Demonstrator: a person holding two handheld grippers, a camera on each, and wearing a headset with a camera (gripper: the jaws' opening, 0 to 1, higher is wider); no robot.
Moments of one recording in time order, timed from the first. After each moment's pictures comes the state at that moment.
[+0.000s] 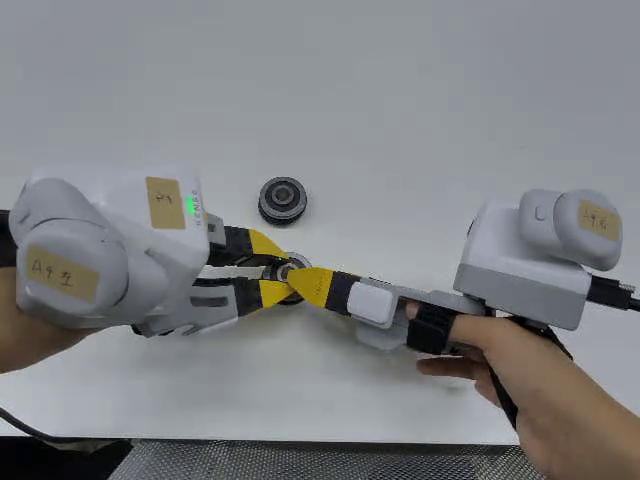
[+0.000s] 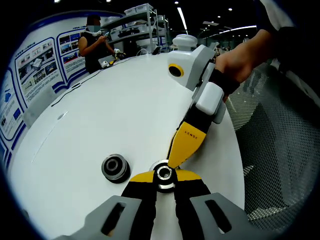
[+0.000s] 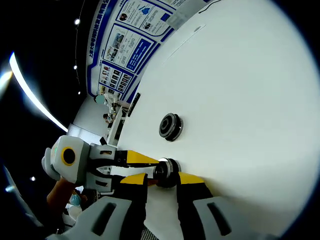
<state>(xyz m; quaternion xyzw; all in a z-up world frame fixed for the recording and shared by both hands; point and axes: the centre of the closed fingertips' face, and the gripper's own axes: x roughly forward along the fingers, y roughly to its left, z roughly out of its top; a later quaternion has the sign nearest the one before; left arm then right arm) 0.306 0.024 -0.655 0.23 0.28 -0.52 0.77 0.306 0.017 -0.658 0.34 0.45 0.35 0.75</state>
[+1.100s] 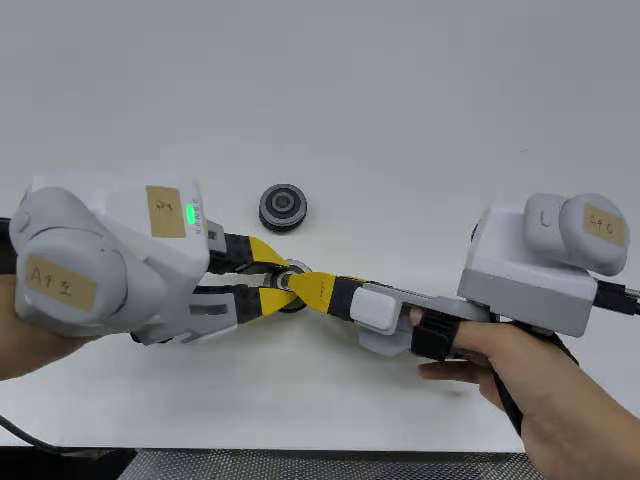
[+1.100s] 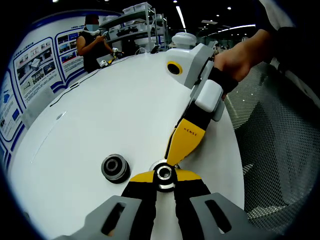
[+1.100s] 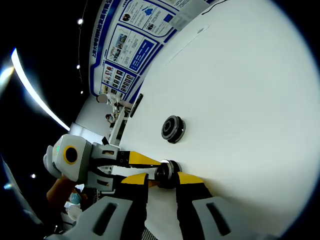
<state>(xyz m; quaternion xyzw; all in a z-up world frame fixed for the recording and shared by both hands) 0.306 0.024 -0.654 0.23 0.28 -0.53 0.77 0.306 0.017 -0.654 0.33 0.44 0.36 0.75</state>
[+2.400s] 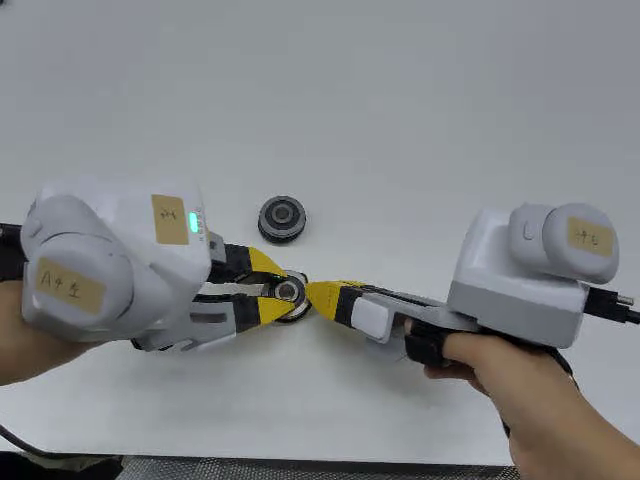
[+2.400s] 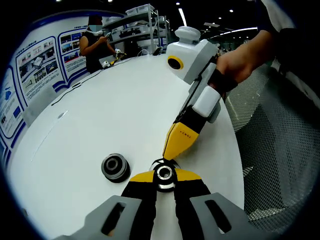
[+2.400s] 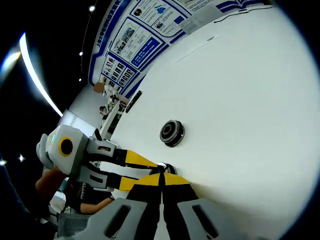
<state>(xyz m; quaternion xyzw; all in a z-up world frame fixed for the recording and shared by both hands) 0.306 0.024 -0.655 0.22 0.28 -0.52 0.78 0.311 0.016 -0.654 0.25 0.43 0.37 0.79</state>
